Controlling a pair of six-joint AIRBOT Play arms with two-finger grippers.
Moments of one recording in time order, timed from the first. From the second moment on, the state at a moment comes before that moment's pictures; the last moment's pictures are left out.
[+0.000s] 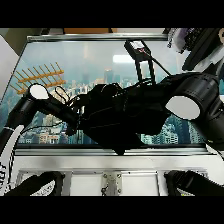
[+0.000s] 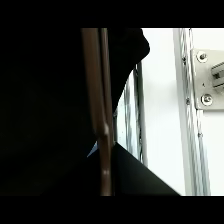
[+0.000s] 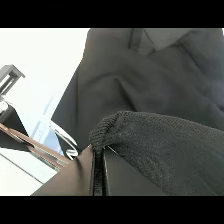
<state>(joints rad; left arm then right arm) -0.19 -1.19 1.06 0.86 -1.58 -0.19 0.76 -1.13 1.54 -1.53 1.21 1.91</state>
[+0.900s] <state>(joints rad) -0.19 -1.19 1.06 0.86 -1.58 -0.18 0.77 -1.14 1.54 -1.48 1.25 1.91</state>
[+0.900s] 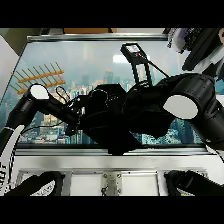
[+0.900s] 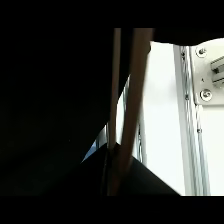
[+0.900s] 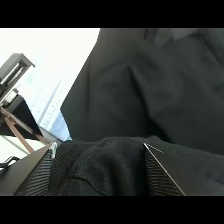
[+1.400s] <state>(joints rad) -0.19 -1.19 1.06 0.86 -1.59 -0.19 0.71 -1.08 1.54 -1.55 1.37 1.94</state>
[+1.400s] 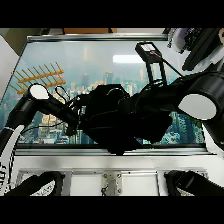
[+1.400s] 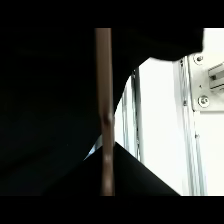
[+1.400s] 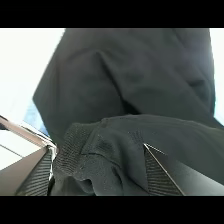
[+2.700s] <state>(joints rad) -0.19 -1.19 1.06 0.86 -1.60 -0.19 0.14 -1.03 1.54 -0.85 1.55 1.38</state>
